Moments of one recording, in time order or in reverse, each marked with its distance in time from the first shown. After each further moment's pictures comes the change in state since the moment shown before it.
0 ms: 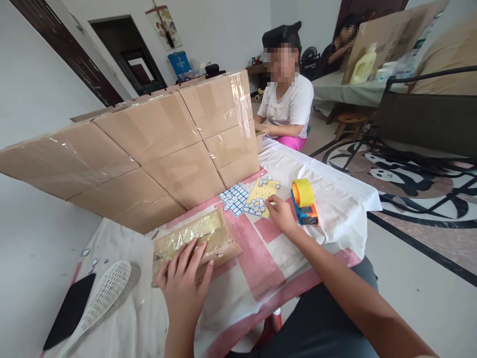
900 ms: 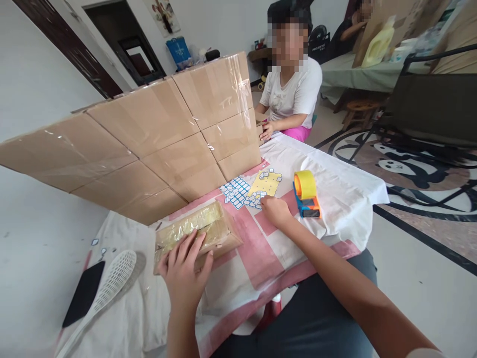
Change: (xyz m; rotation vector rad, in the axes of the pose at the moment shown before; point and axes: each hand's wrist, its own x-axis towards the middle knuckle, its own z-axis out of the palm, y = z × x) left_hand 0.003 0.004 -0.001 0.003 -0.001 -0.025; right_hand 0.002 -0.014 0.012 -0.509 -0.282 -0.067
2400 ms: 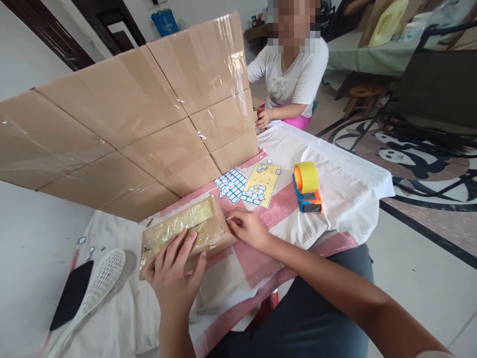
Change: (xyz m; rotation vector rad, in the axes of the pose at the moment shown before) left_hand -0.001 -0.002 0.004 0.011 0.024 0.014; right_hand -0.033 -0.073 0.037 1.000 0.227 -0.371
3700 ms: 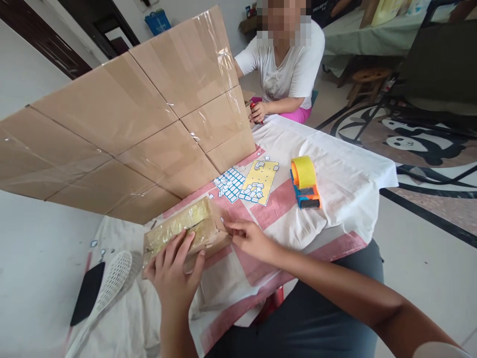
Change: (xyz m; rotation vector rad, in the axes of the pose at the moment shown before) left_hand 0.004 0.005 -0.003 0.029 -0.028 0.009; right_hand -0.034 -0.014 0.000 0.300 -0.084 0.207
